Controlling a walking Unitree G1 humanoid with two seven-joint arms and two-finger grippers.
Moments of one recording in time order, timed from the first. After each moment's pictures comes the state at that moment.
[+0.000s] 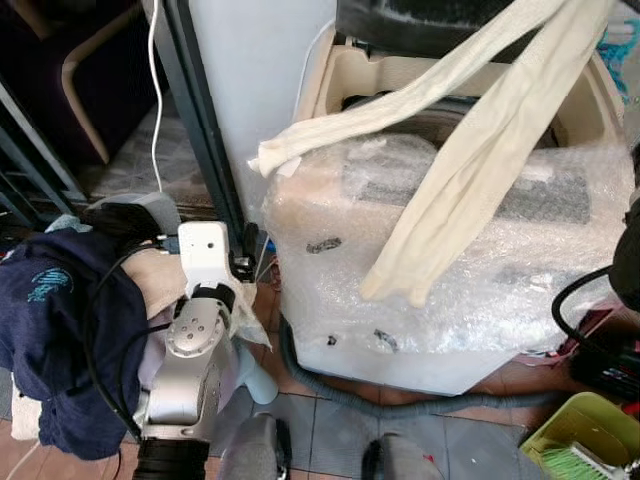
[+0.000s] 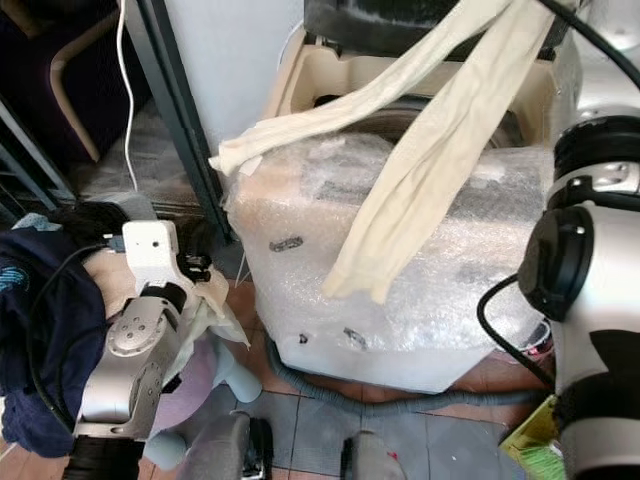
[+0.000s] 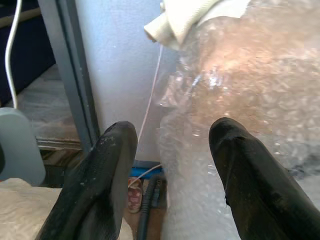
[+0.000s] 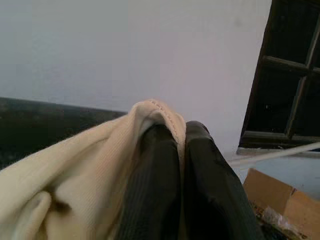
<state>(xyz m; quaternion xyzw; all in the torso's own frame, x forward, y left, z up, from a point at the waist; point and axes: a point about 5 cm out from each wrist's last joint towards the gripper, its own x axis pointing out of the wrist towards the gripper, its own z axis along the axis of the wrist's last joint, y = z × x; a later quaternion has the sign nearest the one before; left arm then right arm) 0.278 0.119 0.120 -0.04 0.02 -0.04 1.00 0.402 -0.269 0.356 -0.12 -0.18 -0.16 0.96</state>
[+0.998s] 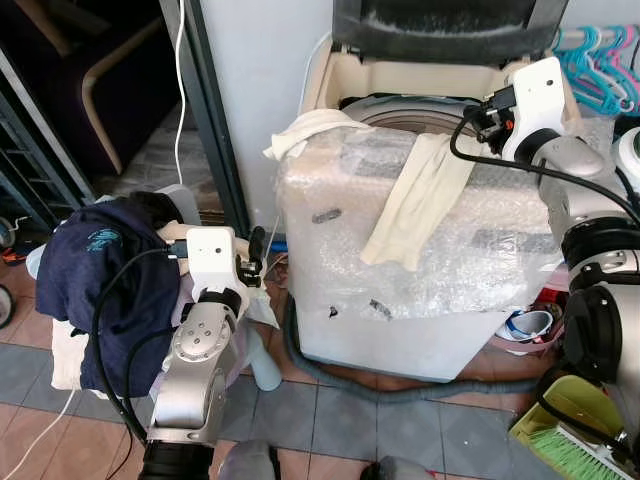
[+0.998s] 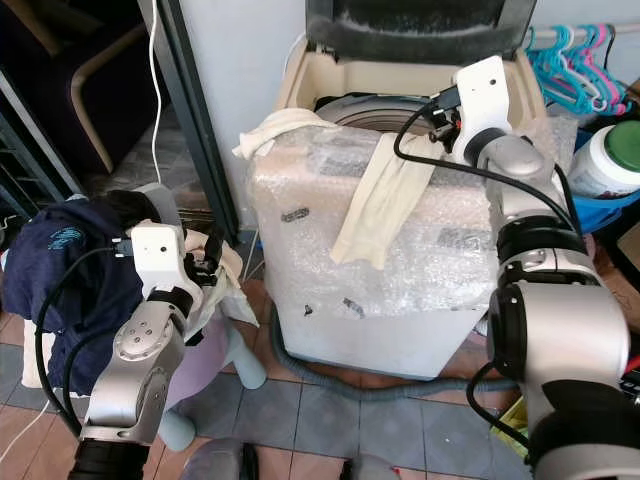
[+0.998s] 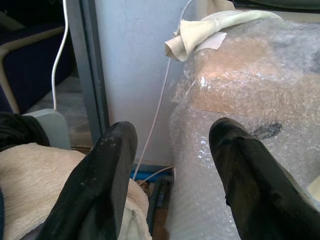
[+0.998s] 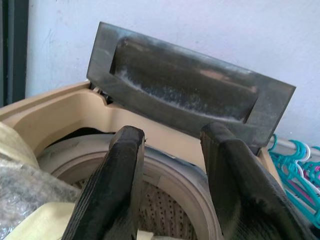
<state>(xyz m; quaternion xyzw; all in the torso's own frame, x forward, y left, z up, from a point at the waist) 0.277 0.122 0.118 -0.04 0.02 -0.03 1.00 0.405 -0.231 0.271 -0.15 -0.10 0.09 0.98</state>
